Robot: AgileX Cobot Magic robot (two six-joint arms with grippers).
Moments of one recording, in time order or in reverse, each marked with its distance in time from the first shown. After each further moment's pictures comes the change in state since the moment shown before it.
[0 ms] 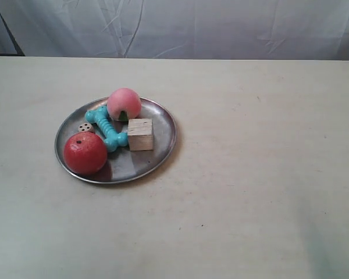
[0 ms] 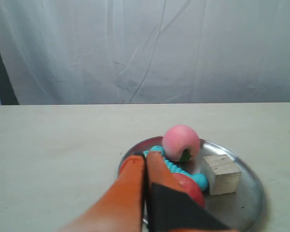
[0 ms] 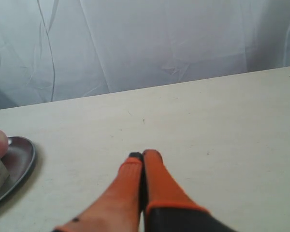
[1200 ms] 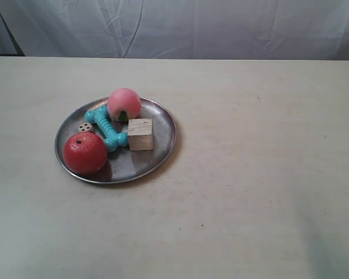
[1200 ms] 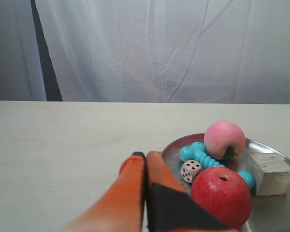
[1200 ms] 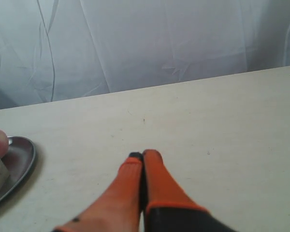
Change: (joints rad) left arm 0.105 -0.113 0.119 0.036 -0.041 0.000; right arm 0.000 0.000 0.000 0.001 0.002 0.000
